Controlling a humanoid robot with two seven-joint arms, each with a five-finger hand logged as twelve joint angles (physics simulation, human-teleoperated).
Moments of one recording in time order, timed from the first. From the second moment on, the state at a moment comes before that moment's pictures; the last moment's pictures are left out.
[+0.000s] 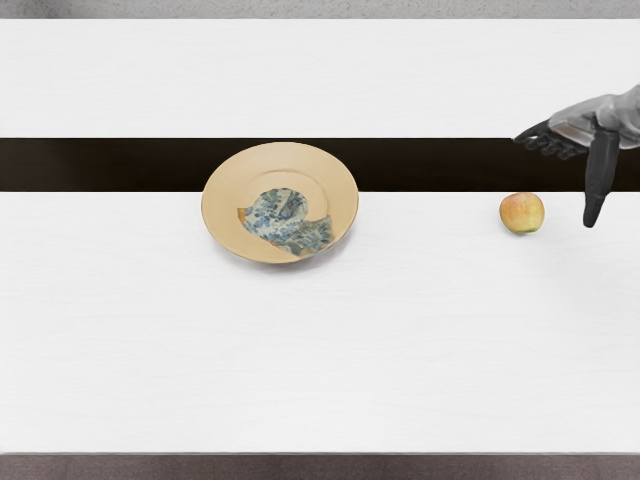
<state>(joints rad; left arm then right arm) -0.04 0.00 0.00 -0.15 0.03 -0.01 0.18 1.51 -0.84 -0.02 1.15 -0.55 0.61 -0.54</state>
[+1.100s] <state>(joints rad) -0.04 0.00 0.00 -0.15 0.03 -0.01 0.18 1.16 -0.69 0.05 1.32 -1.07 0.02 -0.61</state>
